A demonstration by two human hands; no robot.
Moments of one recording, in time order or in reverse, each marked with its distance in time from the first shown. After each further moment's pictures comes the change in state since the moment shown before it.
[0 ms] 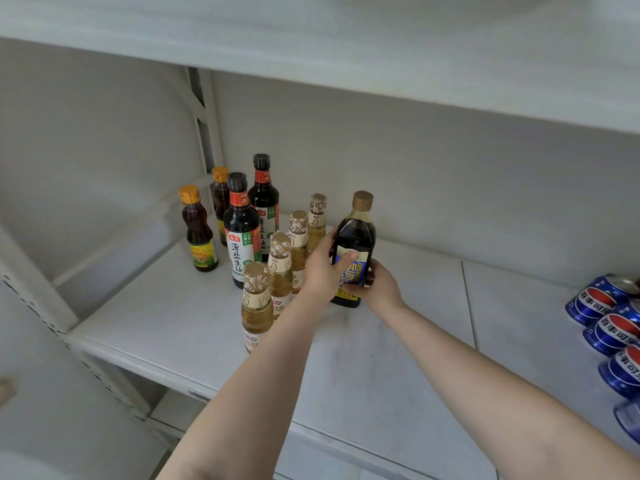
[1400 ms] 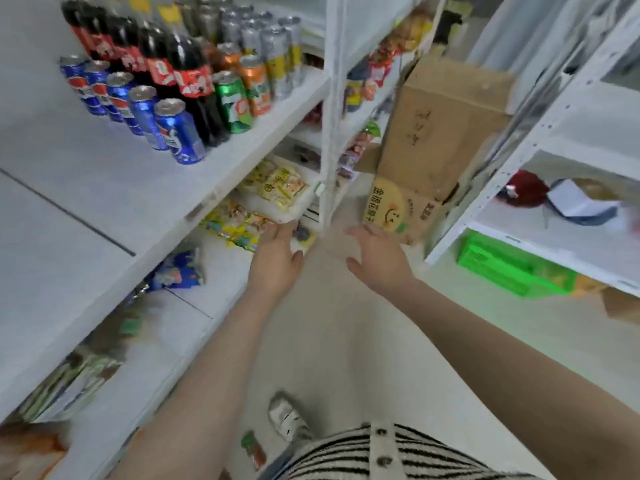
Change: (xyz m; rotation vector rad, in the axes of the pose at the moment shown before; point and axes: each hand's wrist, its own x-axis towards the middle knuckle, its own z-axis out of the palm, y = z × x) left_hand -0.470 0.020 0.210 0.498 -1.251 0.687; right_hand -0.633 0.131 -0.162 -0.613 0.696 0.825
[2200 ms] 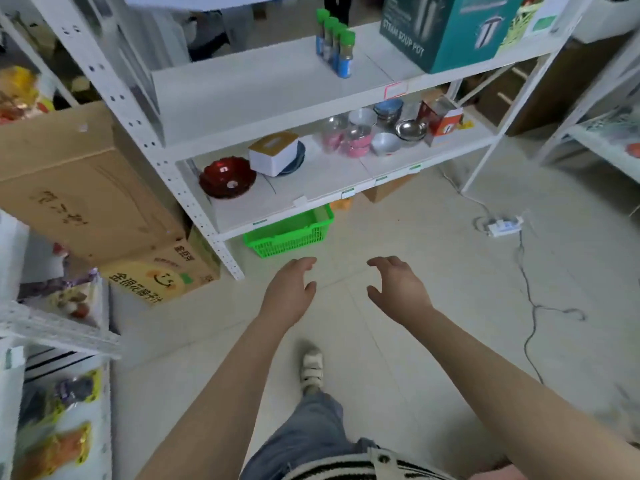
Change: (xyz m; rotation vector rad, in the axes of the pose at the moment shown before) left_hand -0.014 0.445 0.376 -0.012 -0.751 0.675; right_hand -0.296 0.457 -0.114 0.156 0.248 1.016
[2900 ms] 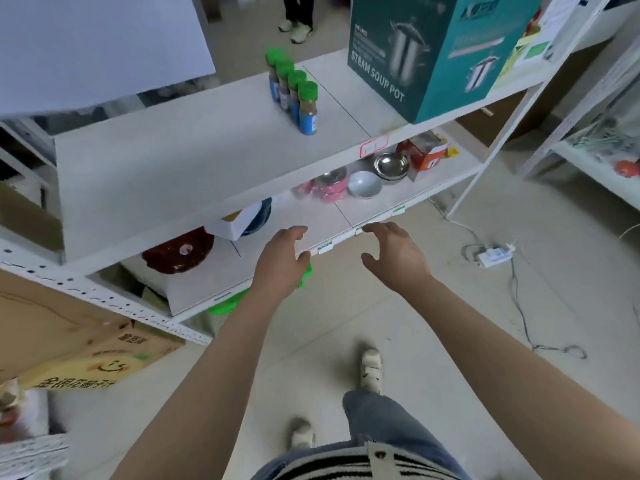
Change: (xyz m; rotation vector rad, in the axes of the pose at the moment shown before) left_hand 0.342 0.057 -0.037 -0.068 0.059 0.079; right_hand 0.308 0.037 -0.120 0.077 0.179 0.022
